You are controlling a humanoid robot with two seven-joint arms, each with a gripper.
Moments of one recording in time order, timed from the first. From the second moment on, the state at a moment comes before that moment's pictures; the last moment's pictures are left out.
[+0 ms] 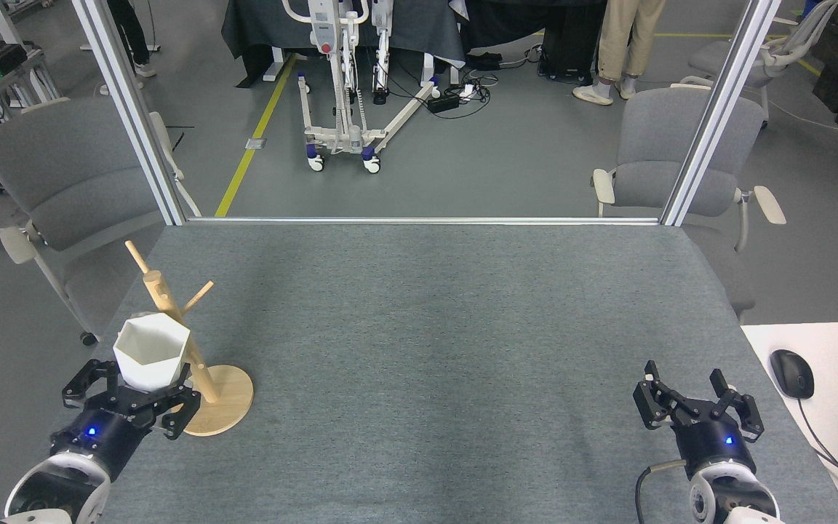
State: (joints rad) left arm -0.16 0.22 0.28 -1.40 -1.66 -0.47 -0.03; right arm -0.23 0.00 -0.42 -1.21 1.58 -0.29 0.01
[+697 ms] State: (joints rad) left arm -0.20 0.20 0.27 -1.27 -1.66 -0.44 -0.02; right arm -0.24 0.00 -0.42 -1.19 1.58 -0.29 0.01
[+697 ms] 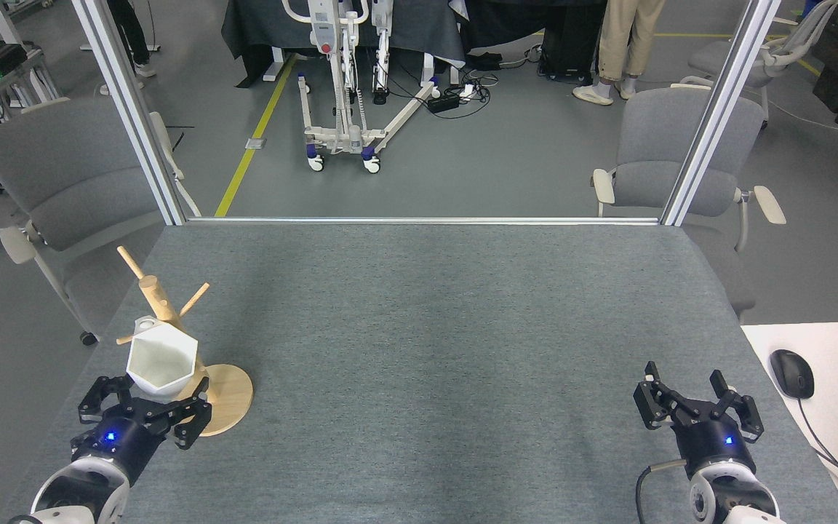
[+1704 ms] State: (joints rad) left arm -0.20 -0.10 0.21 -1.19 -1.66 -0.44 0.02; right arm -0.24 -0.03 -0.43 -1.18 1.59 -0.30 0.01
